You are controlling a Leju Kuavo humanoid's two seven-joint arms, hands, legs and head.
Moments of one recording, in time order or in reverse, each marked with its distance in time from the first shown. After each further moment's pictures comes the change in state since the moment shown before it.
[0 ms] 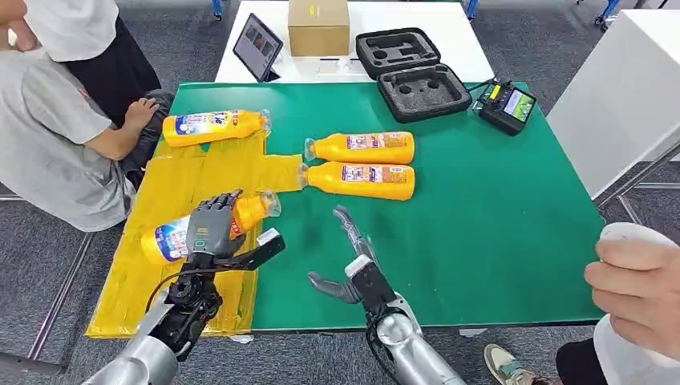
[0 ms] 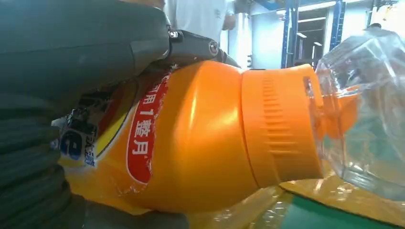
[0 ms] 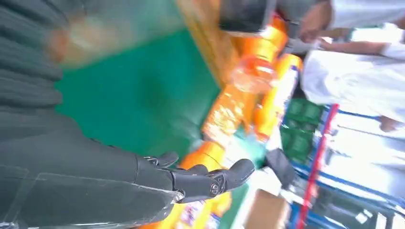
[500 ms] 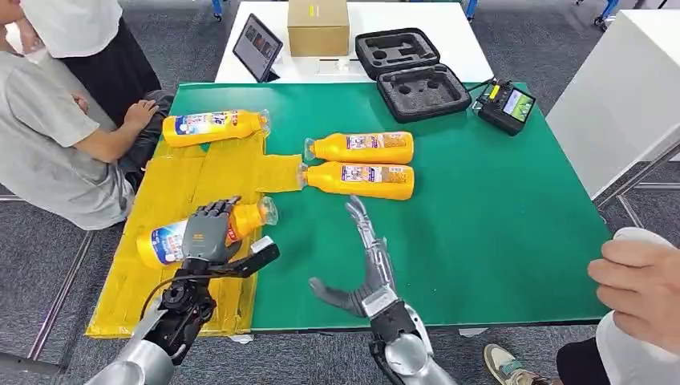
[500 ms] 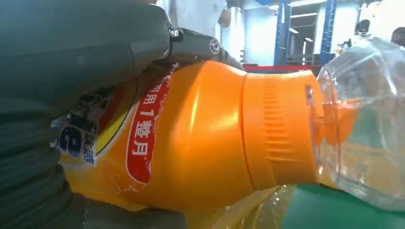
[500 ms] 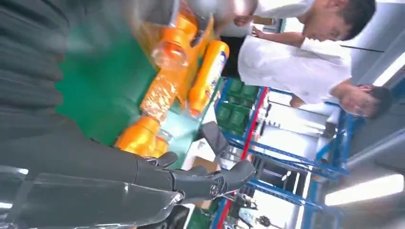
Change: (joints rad) left arm 0.012 0.007 0.051 0.034 0.062 0.005 -0.113; right arm 0.148 -0.083 0.076 -0.412 0.007 -0.094 0.000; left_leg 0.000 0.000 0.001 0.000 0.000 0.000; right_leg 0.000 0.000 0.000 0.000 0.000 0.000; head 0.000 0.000
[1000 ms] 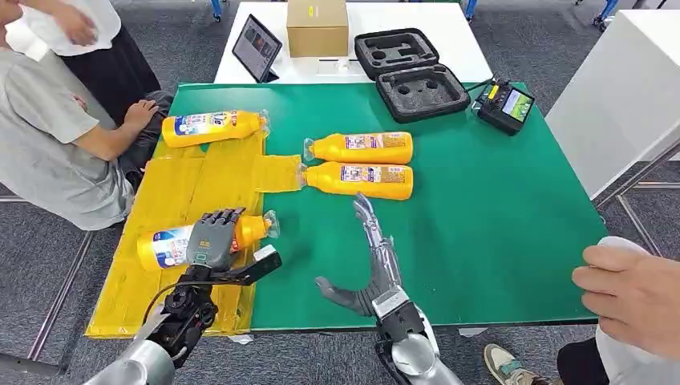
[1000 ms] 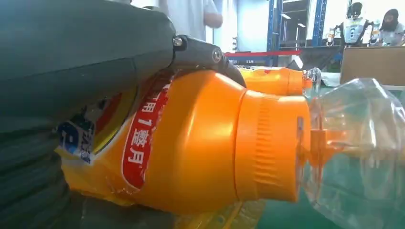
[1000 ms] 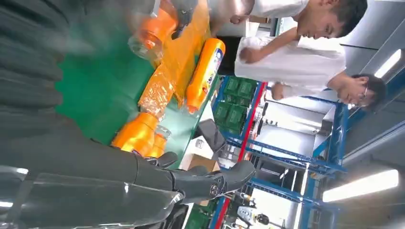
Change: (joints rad) left arm -0.023 0.000 -0.011 0.105 0.023 -0.012 -0.009; right arm 0.001 -0.022 -0.003 -0.021 -0.028 0.013 0.000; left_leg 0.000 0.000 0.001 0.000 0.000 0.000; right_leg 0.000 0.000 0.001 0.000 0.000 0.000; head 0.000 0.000
